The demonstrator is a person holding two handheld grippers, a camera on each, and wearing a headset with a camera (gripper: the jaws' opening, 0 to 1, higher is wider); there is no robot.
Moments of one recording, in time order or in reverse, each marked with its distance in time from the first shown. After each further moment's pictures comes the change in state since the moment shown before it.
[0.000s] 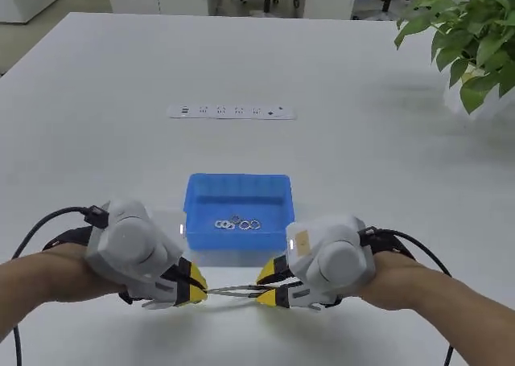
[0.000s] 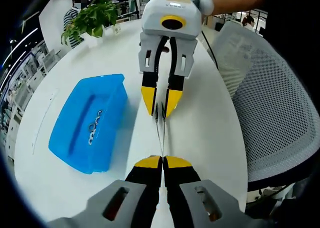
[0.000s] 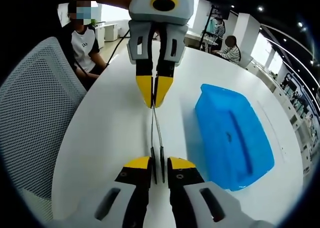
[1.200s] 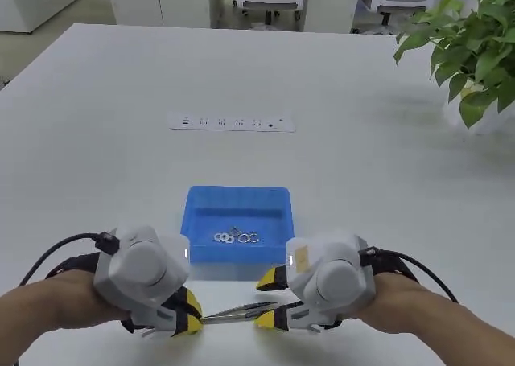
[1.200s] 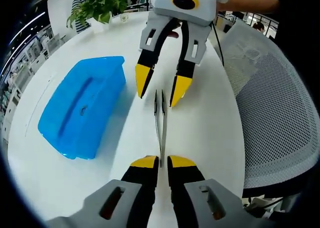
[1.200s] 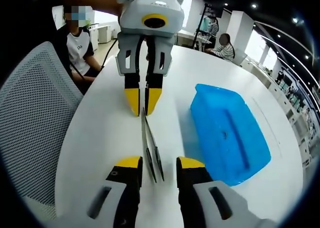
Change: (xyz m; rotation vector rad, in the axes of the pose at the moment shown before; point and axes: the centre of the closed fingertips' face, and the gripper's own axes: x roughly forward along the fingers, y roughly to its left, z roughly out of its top) left arm 0.009 -0.010 -0.013 -0.117 0.041 -0.005; right arm -0.008 -0.003 0.003 0.045 -0.003 -0.050
